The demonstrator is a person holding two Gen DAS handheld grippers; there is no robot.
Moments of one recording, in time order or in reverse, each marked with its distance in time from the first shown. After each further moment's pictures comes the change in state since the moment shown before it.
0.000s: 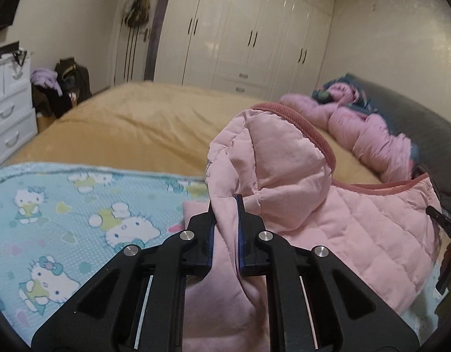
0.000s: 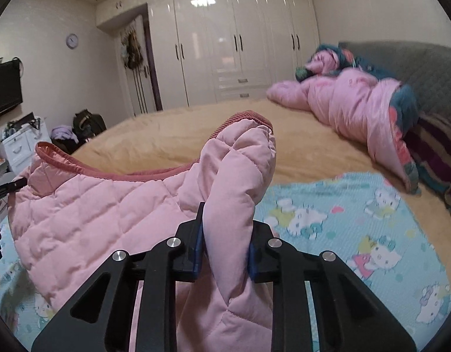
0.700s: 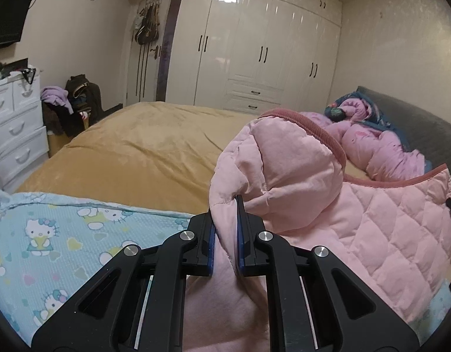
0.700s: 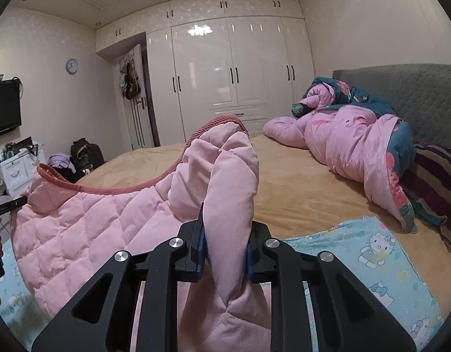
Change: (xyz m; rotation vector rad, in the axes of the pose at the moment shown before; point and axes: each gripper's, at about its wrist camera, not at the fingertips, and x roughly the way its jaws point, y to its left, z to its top) left arm 0.029 -0.009 0.049 0.018 -0.041 0.093; right arm 0.014 -0.008 0.064 0.023 -0.109 -0.034
